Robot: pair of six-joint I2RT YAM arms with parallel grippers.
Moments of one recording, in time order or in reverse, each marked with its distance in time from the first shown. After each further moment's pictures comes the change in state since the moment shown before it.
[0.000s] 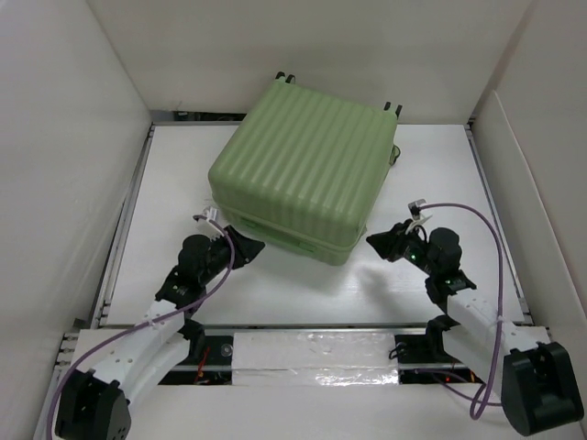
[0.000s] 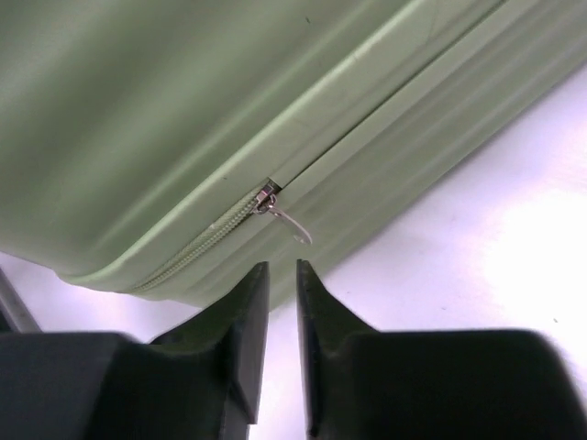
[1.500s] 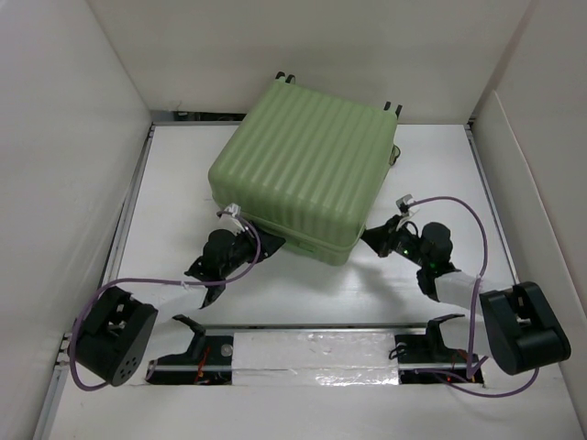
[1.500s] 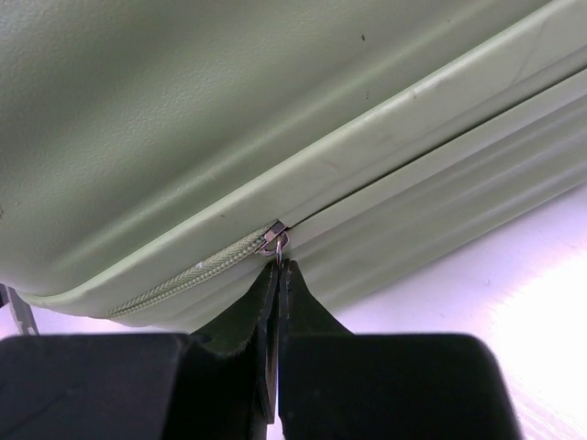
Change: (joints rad) left arm -0.126 0.509 -0.051 0.493 -0.049 -0.091; right arm -0.006 0.401 -0.002 0.461 -0.139 -0.061
